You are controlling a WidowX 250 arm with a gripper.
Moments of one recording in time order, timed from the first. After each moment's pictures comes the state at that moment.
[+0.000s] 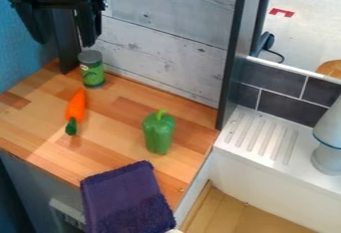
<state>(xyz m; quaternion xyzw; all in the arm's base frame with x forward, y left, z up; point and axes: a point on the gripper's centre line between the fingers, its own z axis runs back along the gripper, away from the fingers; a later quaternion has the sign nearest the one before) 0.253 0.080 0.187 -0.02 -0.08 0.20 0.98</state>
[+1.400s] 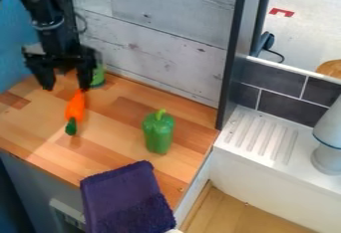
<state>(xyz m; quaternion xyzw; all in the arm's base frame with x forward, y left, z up) 0.298 0.157 0.072 0.01 -0.09 0.26 0.96</state>
